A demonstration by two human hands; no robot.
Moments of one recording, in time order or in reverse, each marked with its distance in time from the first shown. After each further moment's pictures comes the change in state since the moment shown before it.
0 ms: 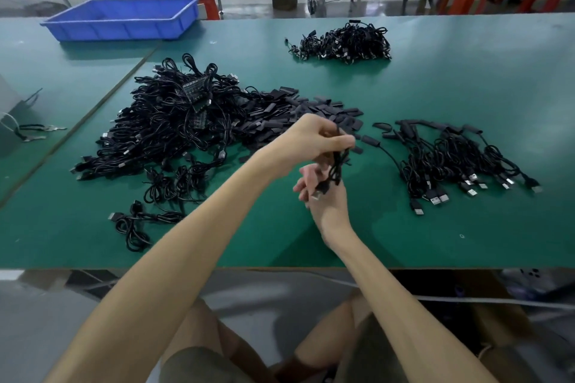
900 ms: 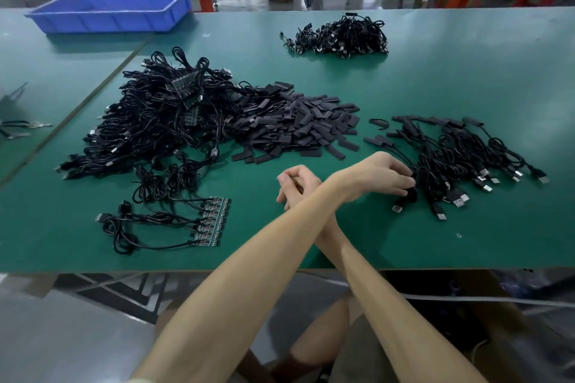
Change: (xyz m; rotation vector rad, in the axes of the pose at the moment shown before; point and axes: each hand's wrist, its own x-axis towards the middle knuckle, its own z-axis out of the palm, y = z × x) left_hand 0.035 -0.001 0.112 -0.092 -0.320 -0.169; right_hand -0.003 0.016 0.008 -0.133 -0.202 -0.028
